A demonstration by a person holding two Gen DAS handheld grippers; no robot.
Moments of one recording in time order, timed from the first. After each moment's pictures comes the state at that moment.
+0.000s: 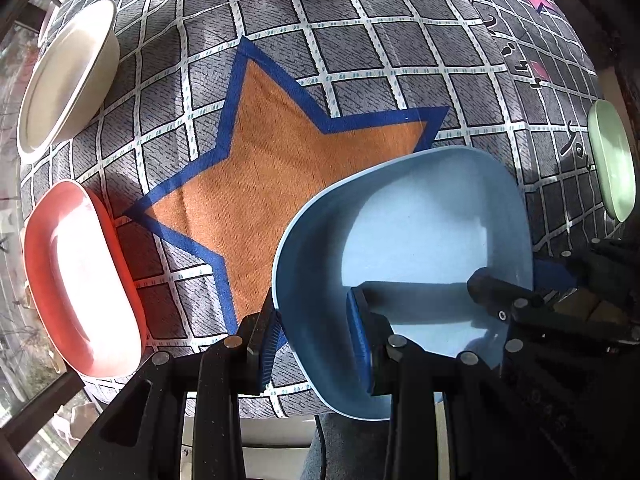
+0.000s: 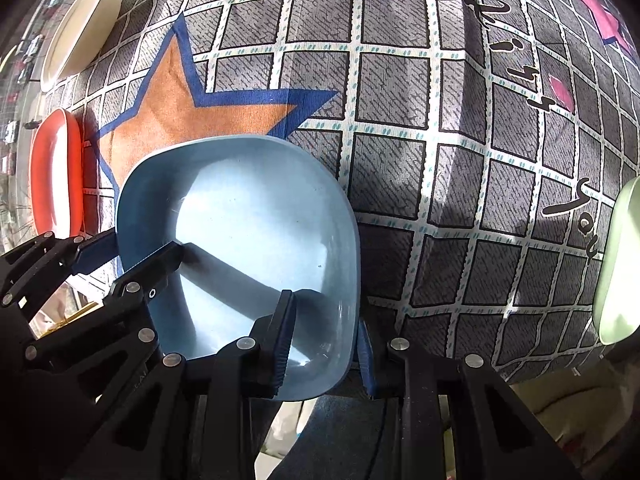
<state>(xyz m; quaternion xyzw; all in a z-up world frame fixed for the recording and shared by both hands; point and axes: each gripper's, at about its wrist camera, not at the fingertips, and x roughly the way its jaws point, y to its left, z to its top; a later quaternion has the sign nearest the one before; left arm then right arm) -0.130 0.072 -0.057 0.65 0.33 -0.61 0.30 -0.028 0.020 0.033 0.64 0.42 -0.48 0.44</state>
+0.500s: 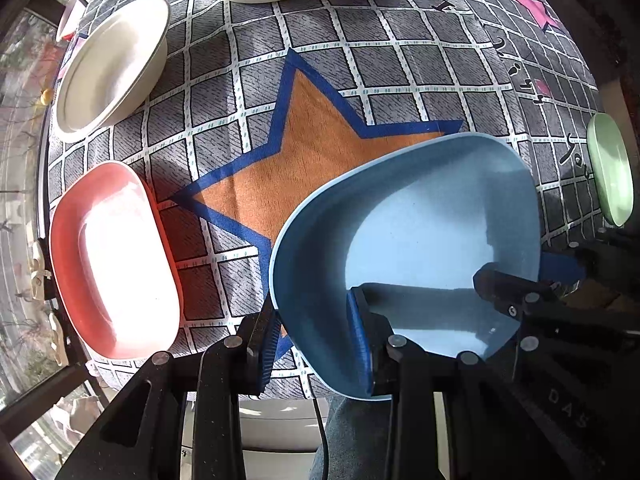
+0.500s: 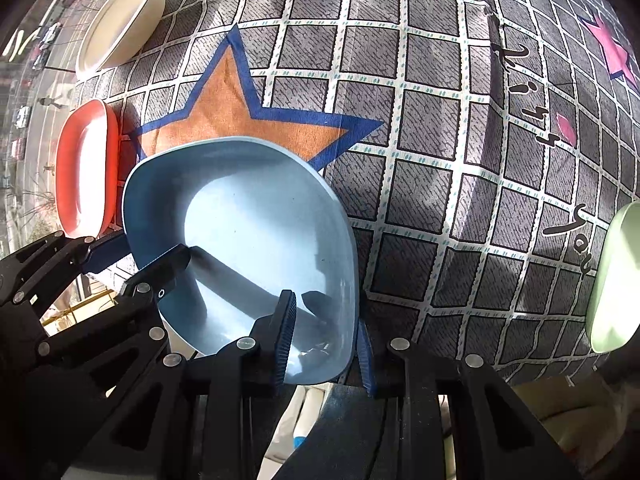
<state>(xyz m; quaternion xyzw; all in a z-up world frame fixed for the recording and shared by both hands) -0.087 0.079 -0.023 0.63 0.33 -0.62 0.33 0.001 0.013 0.069 0.61 0.42 -0.47 0.47</state>
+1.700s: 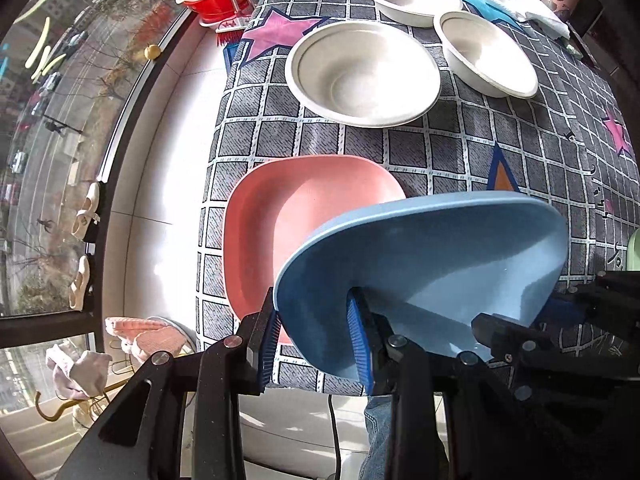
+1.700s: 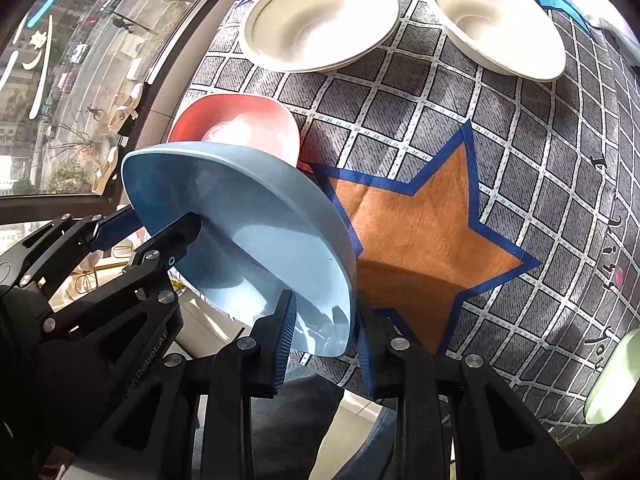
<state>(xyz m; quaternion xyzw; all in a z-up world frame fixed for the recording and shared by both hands) 0.126 -0.007 0.089 0.54 0.36 -0.58 0.49 0.111 -0.036 0.119 0.55 0.45 -0.41 0.57</state>
